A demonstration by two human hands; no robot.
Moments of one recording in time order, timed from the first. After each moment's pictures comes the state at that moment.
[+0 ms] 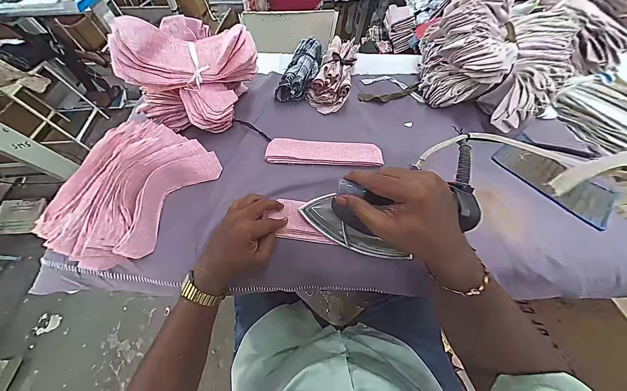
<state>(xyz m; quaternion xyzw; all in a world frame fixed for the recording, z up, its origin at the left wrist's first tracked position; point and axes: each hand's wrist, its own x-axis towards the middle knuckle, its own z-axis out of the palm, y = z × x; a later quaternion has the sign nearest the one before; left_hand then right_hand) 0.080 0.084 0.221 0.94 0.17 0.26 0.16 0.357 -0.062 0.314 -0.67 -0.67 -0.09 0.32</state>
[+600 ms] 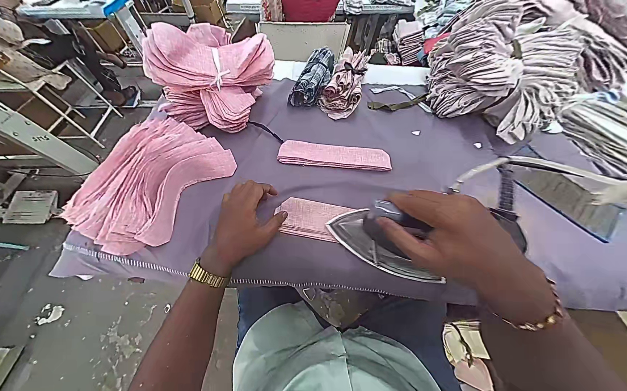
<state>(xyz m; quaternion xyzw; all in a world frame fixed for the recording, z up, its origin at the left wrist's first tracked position) 0.076 0.097 0.222 0.88 0.36 0.26 0.15 0.368 -0.105 0.329 -0.66 -0.71 -0.06 0.22</state>
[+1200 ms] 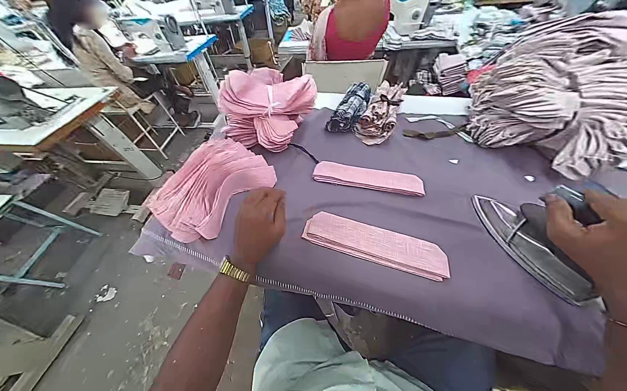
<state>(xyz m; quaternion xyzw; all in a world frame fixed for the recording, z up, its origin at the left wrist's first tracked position) 0.053 0.100 0.236 0.83 0.38 0.41 -0.01 0.542 -0.139 0.286 -0.83 -0.46 -0.25 0.18</state>
